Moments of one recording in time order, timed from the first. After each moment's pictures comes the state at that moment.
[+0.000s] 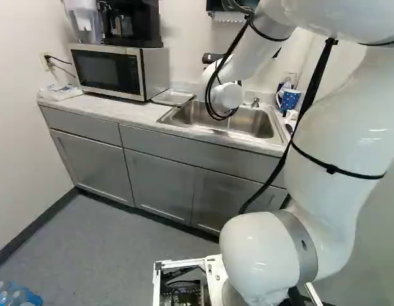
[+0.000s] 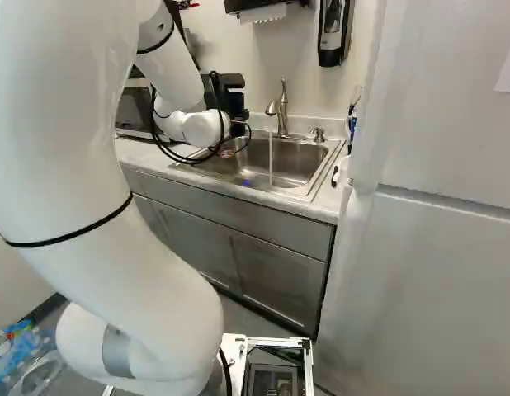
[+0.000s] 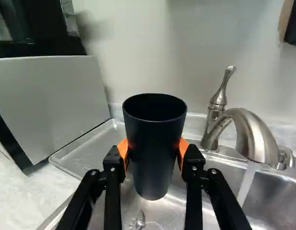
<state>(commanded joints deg) 0.6 -4.4 -45.7 2.6 43.5 0.0</state>
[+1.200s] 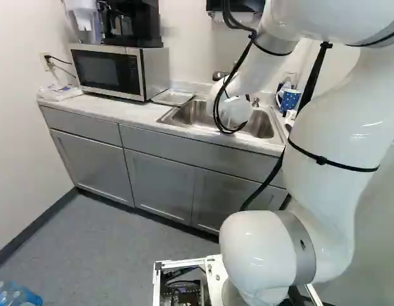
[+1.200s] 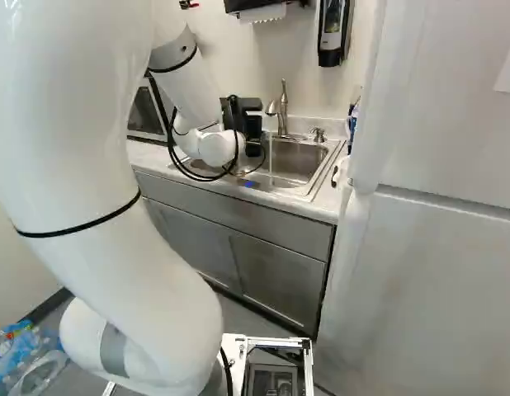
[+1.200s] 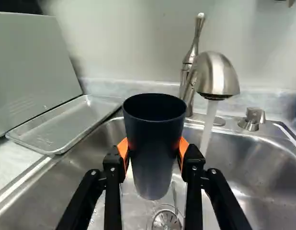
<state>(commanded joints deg) -4.8 -6.7 -40.4 2.6 44.3 0.0</state>
